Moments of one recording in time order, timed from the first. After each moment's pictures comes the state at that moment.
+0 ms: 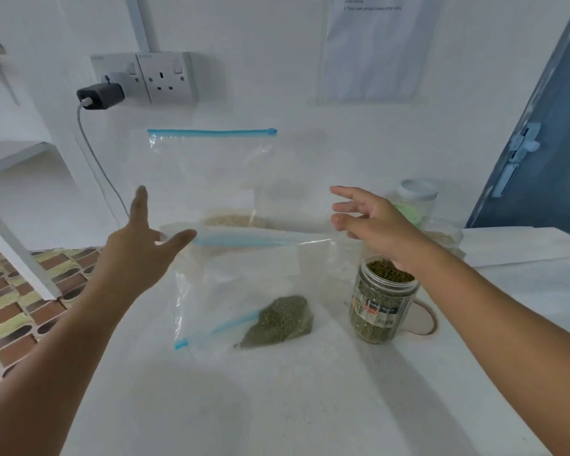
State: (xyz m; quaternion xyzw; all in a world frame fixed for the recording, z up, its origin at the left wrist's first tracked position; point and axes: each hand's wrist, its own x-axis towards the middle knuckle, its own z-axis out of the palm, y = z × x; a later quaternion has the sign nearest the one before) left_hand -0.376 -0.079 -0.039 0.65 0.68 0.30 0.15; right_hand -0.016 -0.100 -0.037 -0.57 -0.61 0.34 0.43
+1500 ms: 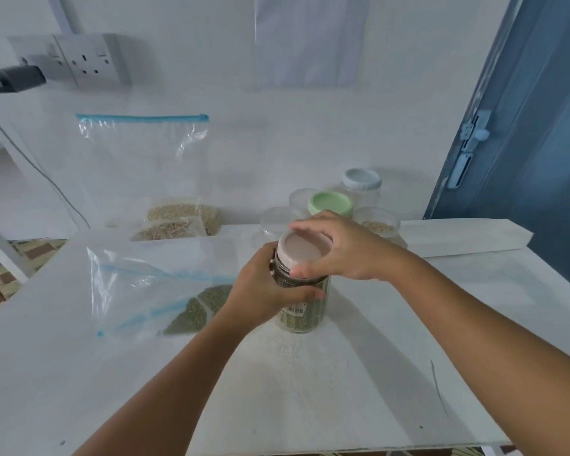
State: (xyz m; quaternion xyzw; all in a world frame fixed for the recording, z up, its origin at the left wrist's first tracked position) left_hand -0.108 -0.138 -0.135 0.70 0.46 0.37 0.39; right_hand 0.092 -0.145 -0.059 -0.56 -0.76 0.26 0.21
